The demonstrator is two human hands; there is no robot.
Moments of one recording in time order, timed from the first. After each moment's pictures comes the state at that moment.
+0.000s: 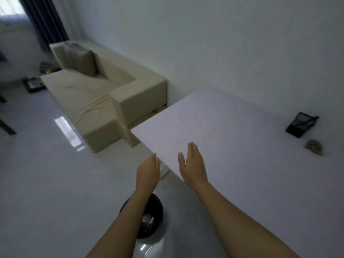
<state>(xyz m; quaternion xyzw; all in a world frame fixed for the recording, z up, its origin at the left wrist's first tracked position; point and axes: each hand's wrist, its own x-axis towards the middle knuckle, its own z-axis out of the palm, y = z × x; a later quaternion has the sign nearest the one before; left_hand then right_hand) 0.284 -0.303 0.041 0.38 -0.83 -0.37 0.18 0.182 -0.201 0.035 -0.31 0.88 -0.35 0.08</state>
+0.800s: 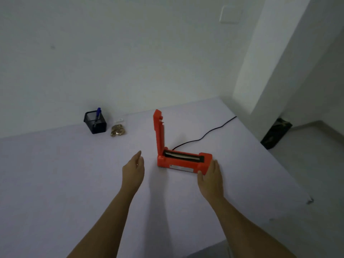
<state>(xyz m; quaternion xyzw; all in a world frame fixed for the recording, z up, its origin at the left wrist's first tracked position) 0.014 0.151 0.047 -0.03 -0.90 -0.44 -0.04 0.108 0.365 -0.024 0.33 0.88 -0.33 -0.10</state>
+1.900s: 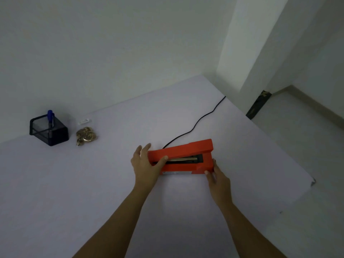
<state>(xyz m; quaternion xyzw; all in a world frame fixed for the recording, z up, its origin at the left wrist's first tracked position) -0.062 0.226 -0.019 -0.11 -0.89 -0.43 -0.13 0.095 0.395 -0.086 0.36 0.81 -0.42 -0.18</state>
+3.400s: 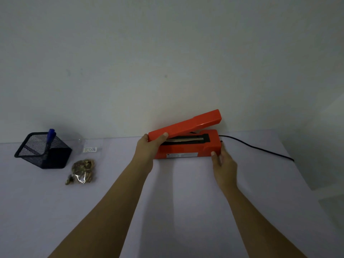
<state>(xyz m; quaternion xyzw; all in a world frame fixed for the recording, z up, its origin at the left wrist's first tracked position) -0.354 0.332 -0.041 0.18 -0.67 -0.71 -0.14 -0.277 0.541 -0.112 0.20 0.86 -0.43 -0.17</state>
